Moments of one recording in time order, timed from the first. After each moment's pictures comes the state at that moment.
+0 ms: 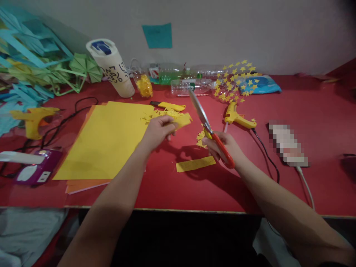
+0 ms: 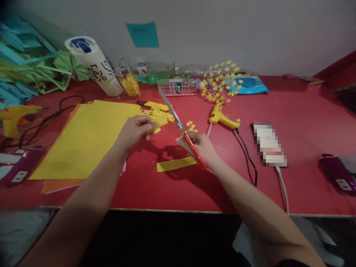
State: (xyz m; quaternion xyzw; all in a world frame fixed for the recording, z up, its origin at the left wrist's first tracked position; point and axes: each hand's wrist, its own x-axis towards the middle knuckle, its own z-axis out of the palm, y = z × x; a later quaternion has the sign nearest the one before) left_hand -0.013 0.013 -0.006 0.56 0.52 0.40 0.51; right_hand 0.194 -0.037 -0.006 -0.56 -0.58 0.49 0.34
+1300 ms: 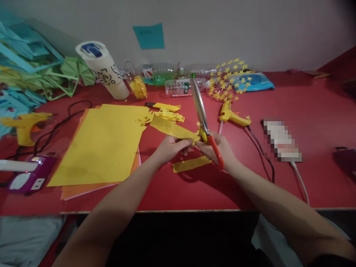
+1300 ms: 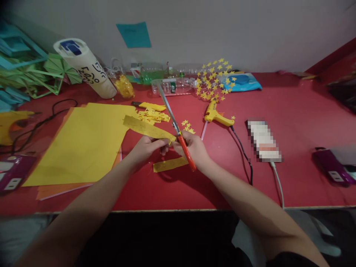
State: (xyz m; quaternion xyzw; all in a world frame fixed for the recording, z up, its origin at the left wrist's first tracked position) left_hand 0.022 -0.023 -0.009 0.52 0.46 0.31 0.65; right_hand 0.182 -0.044 -0.018 -0.56 -0.55 0.47 0.40
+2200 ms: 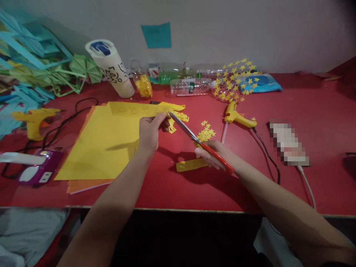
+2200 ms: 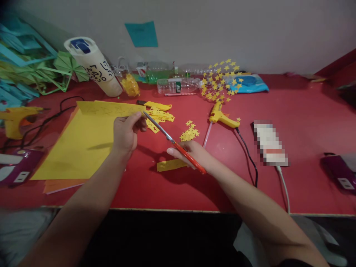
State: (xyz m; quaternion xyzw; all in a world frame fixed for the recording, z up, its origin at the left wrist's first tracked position) left_hand -0.008 0.017 -0.016 0.42 0.44 0.63 0.48; right_hand 0.188 -0.044 -0.010 -0.54 -0.61 0.55 0.18
